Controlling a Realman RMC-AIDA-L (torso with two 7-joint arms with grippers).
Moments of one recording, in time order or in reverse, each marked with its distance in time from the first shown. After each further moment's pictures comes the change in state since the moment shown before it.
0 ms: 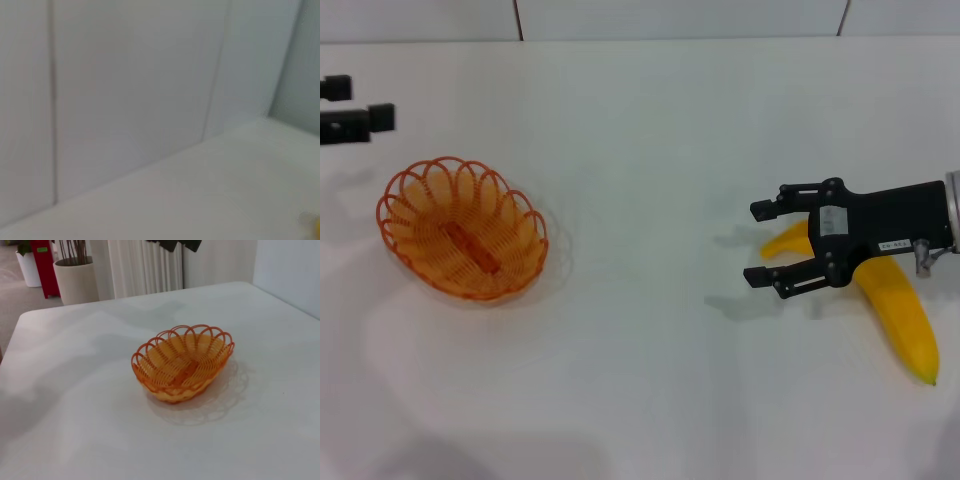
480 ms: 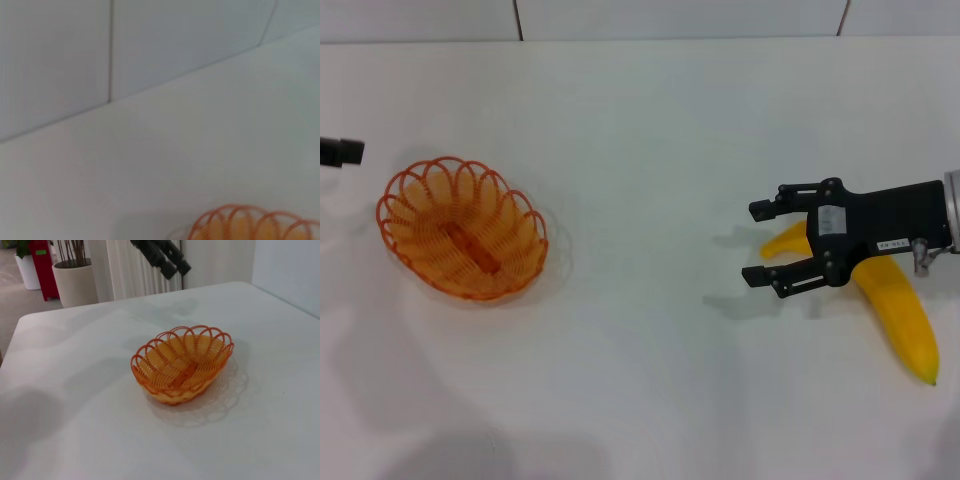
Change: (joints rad) left arm -0.121 0.070 0.034 -0.019 0.345 -0.025 -0.175; right arm 0.001 0.002 0.000 0.000 0.001 0.000 0.015
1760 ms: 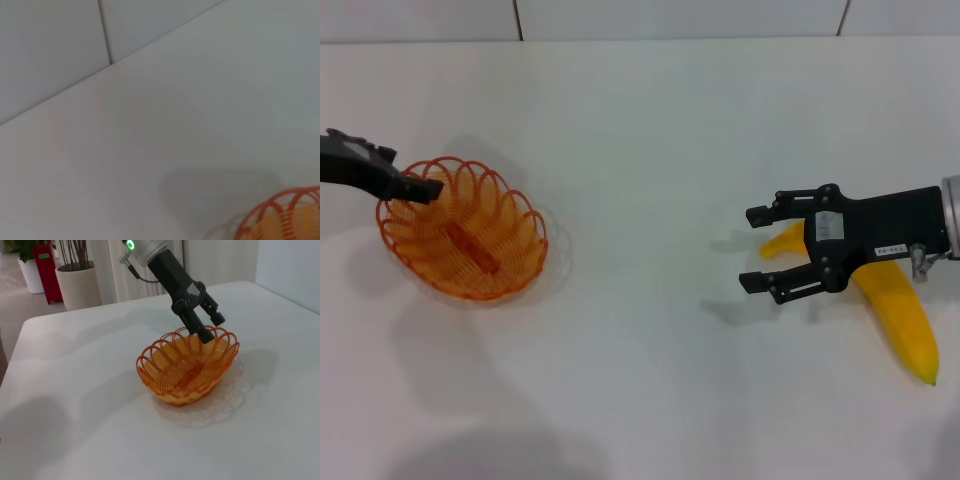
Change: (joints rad) left arm -0.084 -0.104 0.144 -0.268 0.142 -0.448 0.122; right arm -0.004 0.006 0.000 0.000 -0.002 -0.009 0.011
